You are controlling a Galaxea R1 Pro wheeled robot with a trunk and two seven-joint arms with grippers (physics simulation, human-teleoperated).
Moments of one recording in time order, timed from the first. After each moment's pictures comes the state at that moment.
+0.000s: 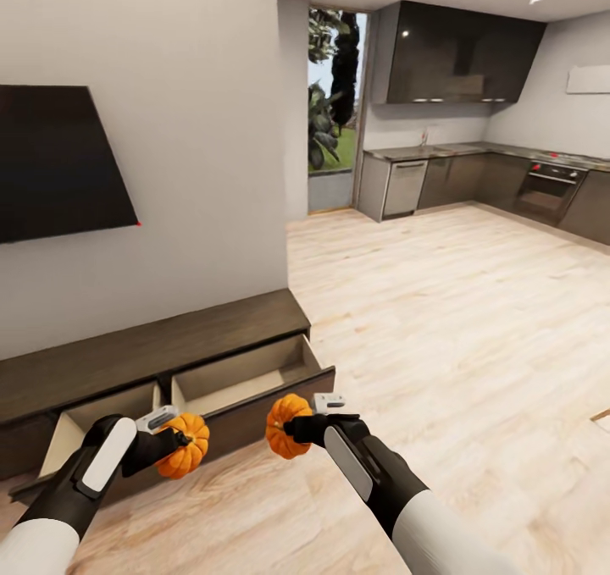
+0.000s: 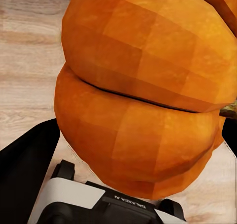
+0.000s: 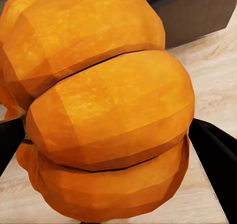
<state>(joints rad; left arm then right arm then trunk) -0.54 0.22 0.01 -0.93 0.80 0.91 0.42 -0.65 0.17 0.51 -0.78 -0.58 0.56 -0.23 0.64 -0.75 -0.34</state>
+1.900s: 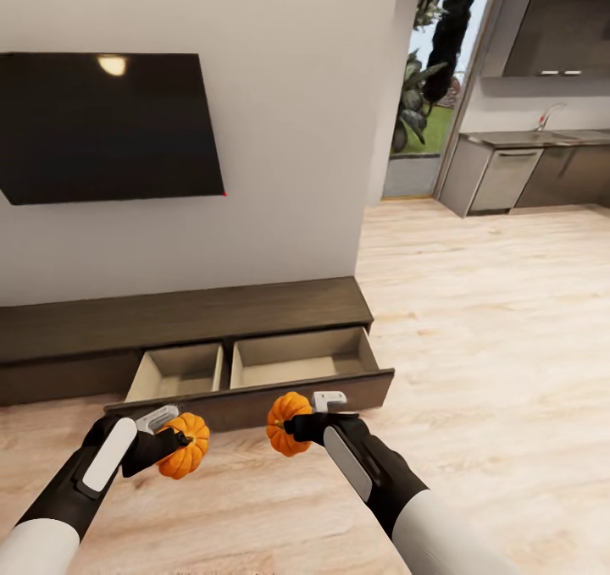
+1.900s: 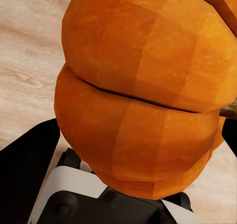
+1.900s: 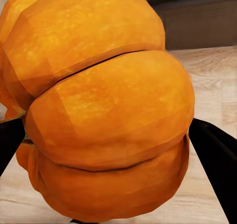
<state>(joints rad) -0.54 0.21 0.01 -0.93 0.80 0.91 0.42 -0.65 0.17 0.51 -0.79 -0.56 0.55 -0.23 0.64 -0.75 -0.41</state>
